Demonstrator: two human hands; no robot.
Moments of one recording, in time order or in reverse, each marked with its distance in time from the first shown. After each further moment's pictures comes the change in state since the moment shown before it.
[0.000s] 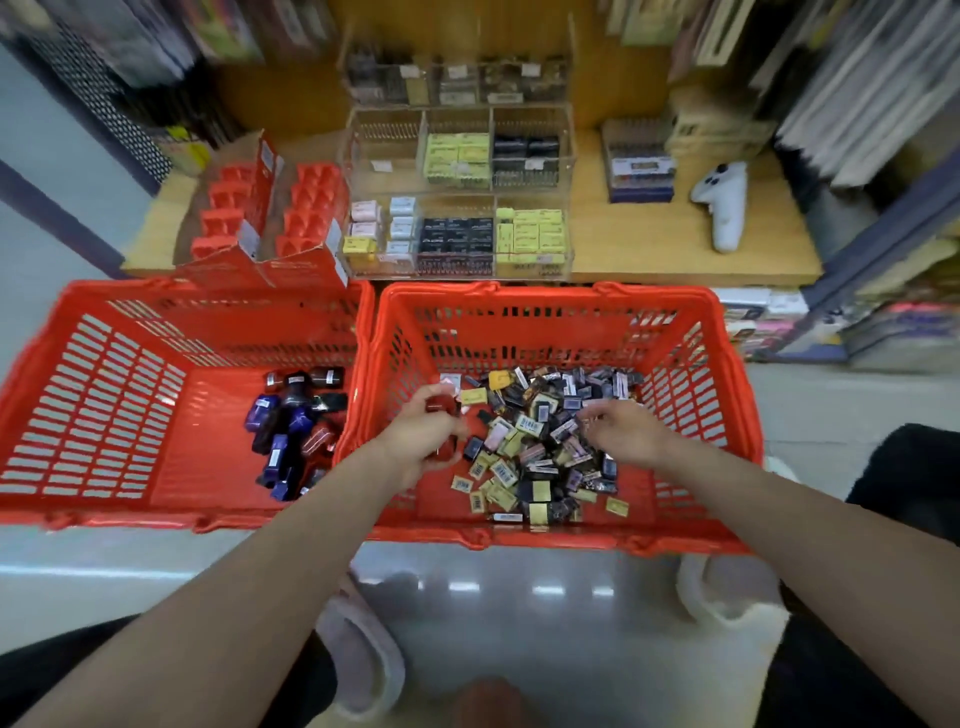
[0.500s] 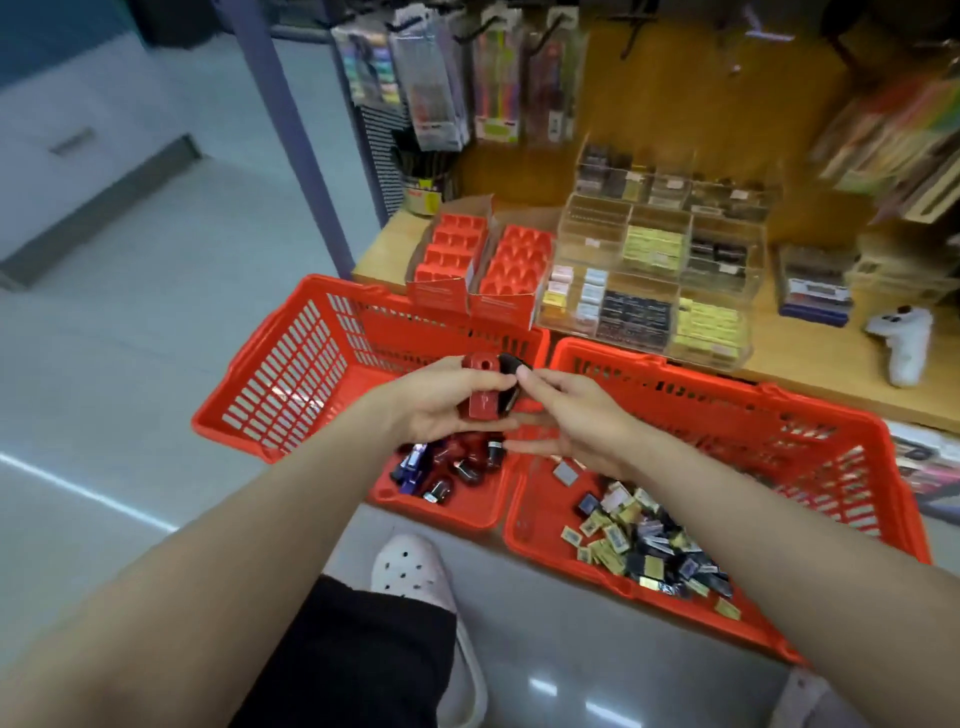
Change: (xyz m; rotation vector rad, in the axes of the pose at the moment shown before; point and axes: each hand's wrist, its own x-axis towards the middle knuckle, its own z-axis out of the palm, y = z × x) left_hand -0.075 0.071 -0.169 -0.116 -0.321 0.246; right_hand -0.088 -0.211 0.146 0.478 -0.398 -0.350
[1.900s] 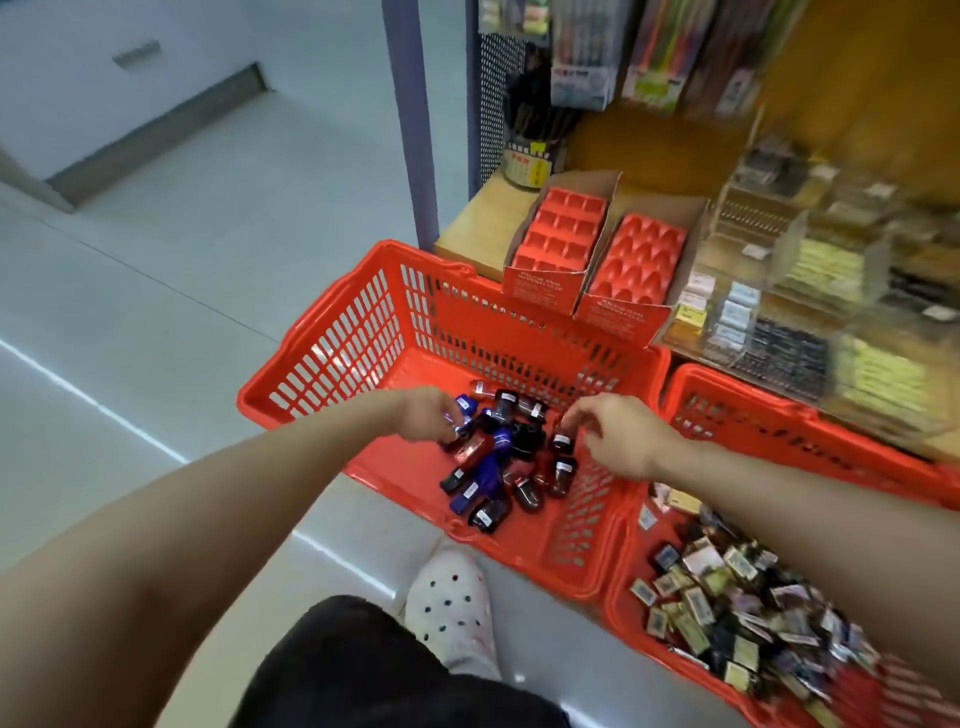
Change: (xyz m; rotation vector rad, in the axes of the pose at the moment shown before) left_hand 0.029 -0.037 -0.171 1.002 0.248 -0.245; right_hand 0.134 0.030 0.022 -1.378 -0.027 -0.088
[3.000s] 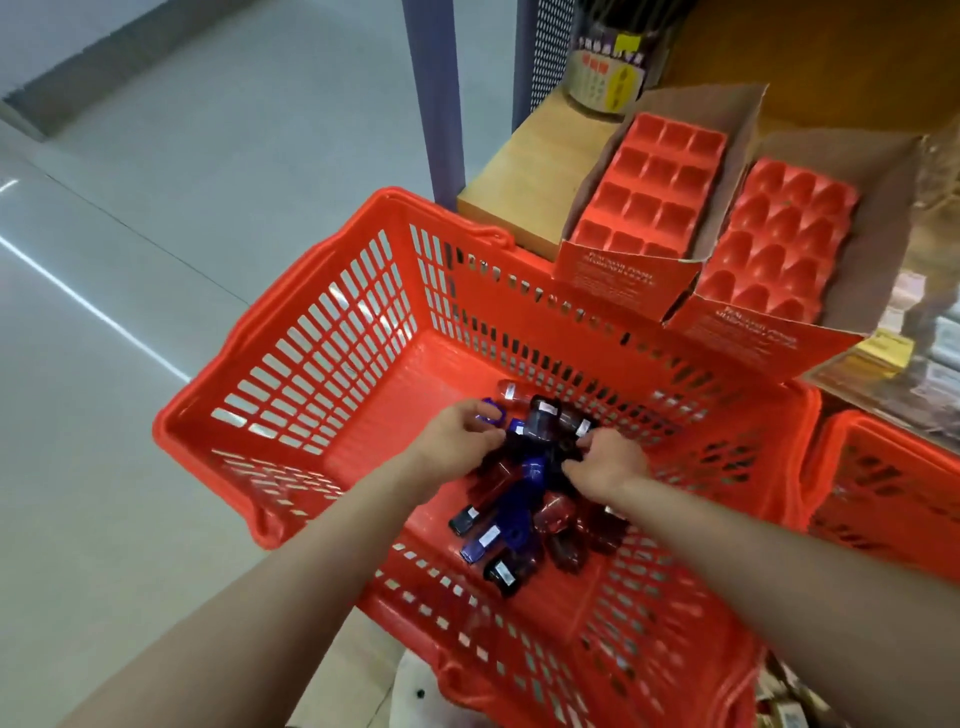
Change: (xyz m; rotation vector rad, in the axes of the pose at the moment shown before) left_hand 0.122 -0.042 0.053 -0.738 0.218 -0.089; right_hand 0.153 0.022 0.106 0.213 -0.025 0.511
